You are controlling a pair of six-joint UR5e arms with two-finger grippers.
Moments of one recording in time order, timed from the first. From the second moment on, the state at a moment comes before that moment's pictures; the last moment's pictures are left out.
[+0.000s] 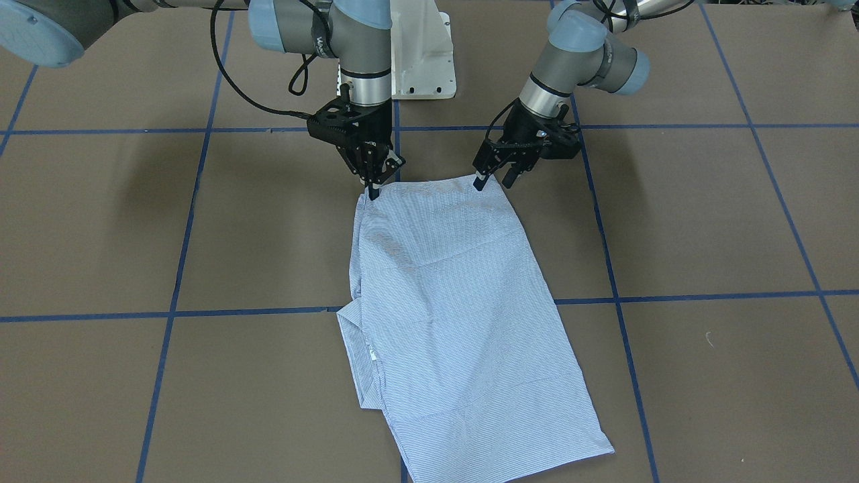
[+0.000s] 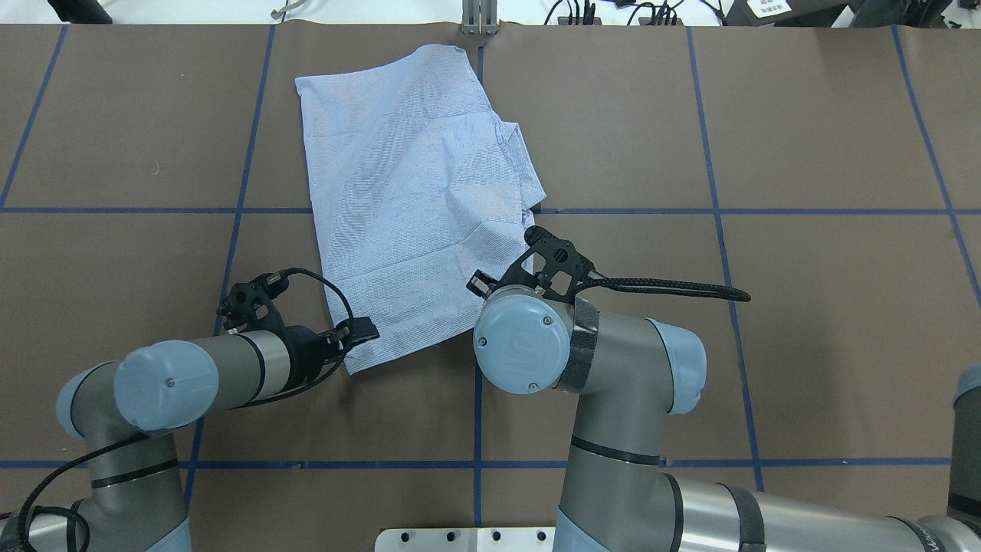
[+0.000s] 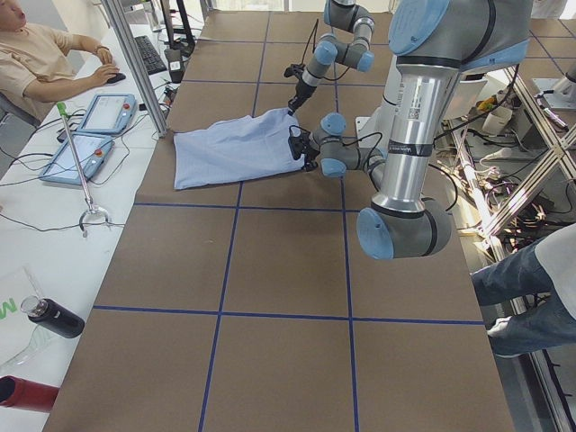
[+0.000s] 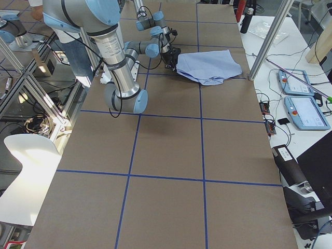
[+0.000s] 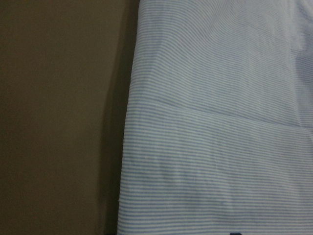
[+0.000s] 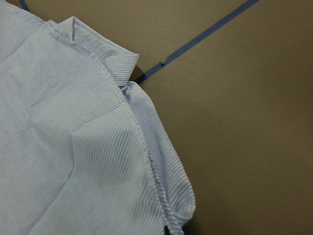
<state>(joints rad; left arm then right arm) -0.34 -1.80 -1.80 -2.32 -1.52 -1.79 0.32 -0.90 1.76 -1.61 1.35 1.97</state>
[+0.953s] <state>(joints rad) -0.31 -1.79 -1.80 -2.32 -1.51 -1.80 0.32 -0.90 1.76 -1.61 1.35 1.97</state>
